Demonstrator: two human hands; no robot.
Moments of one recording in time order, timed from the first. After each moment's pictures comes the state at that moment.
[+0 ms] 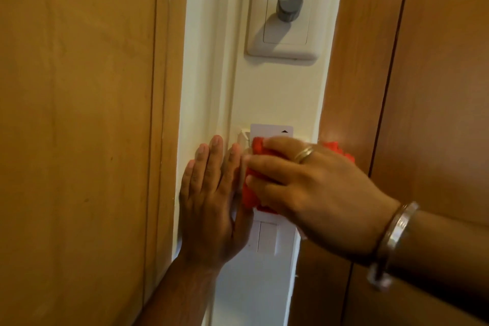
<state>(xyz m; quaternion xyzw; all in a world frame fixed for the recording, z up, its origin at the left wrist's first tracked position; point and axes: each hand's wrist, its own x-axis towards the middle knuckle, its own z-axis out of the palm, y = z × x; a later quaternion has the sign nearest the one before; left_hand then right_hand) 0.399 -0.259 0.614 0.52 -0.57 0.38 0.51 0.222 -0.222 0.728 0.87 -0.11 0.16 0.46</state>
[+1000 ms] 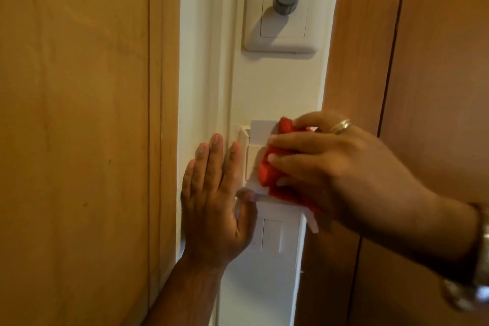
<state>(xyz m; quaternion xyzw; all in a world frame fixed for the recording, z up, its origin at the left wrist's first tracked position) 0.400 -0.261 0.612 0.54 -0.56 0.38 0.49 0.205 -0.225 0.737 0.87 -0.13 0.26 0.40</state>
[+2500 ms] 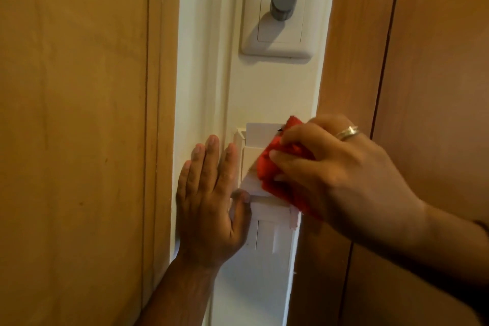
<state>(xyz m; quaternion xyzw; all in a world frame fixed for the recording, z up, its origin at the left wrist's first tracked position) 0.399 -0.260 0.612 0.54 -0.56 0.39 0.50 0.201 -0.226 0.727 0.83 -0.18 0.29 0.45</state>
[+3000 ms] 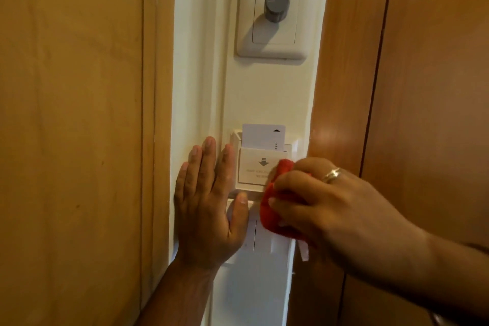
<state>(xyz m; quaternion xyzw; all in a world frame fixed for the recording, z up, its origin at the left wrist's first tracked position) 0.401 -0.258 0.612 0.54 -0.56 0.38 0.50 0.191 -0.222 0.704 0.87 -0.15 0.20 0.42</state>
